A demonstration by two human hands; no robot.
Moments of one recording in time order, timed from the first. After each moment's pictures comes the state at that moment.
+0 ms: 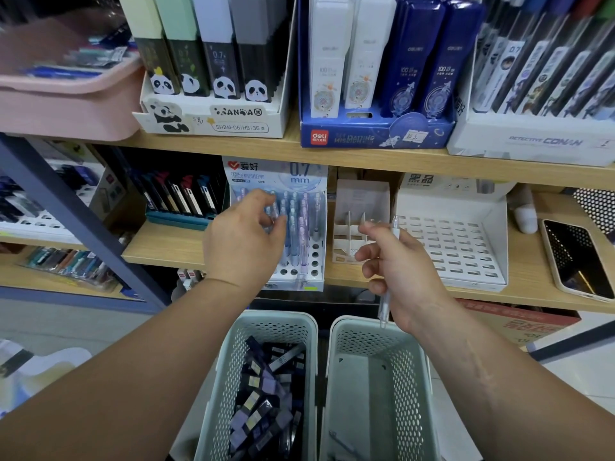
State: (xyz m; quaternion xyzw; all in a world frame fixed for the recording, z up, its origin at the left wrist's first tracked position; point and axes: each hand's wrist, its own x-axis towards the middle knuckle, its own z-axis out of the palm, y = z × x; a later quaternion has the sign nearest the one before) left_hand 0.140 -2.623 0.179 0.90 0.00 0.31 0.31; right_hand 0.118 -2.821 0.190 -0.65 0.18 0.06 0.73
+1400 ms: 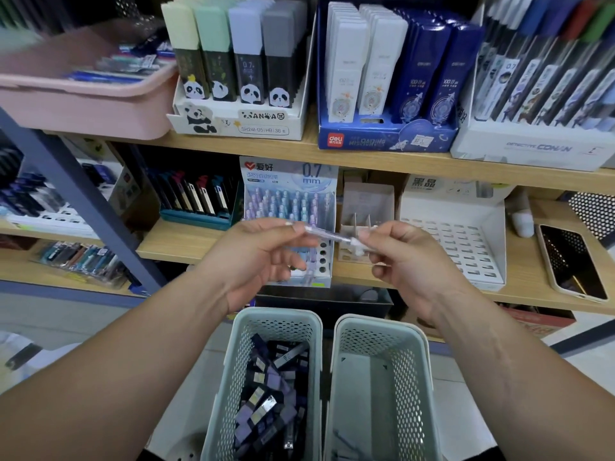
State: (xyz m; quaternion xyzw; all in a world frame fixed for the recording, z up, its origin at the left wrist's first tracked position) left_hand 0.106 -2.605 0.211 0.60 0.06 -0.17 0.78; right_hand 0.112 -2.829 0.202 -0.67 0.06 0.11 0.73
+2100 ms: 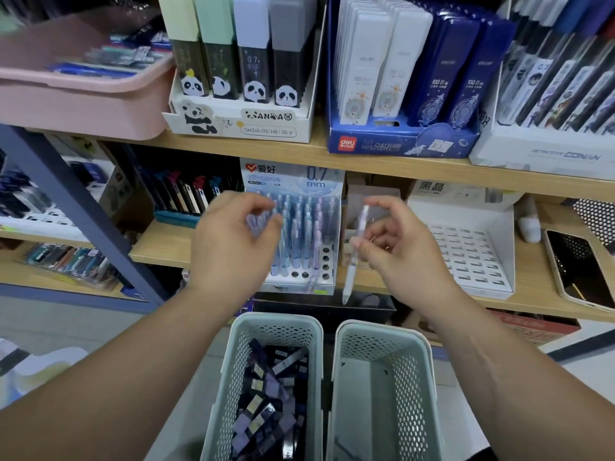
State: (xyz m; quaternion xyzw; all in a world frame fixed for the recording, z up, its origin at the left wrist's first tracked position) left_hand 0.118 -2.590 0.198 0.88 0.01 0.25 0.40; right_hand 0.134 -2.822 0.189 -0.83 -0.11 -0.05 0.55
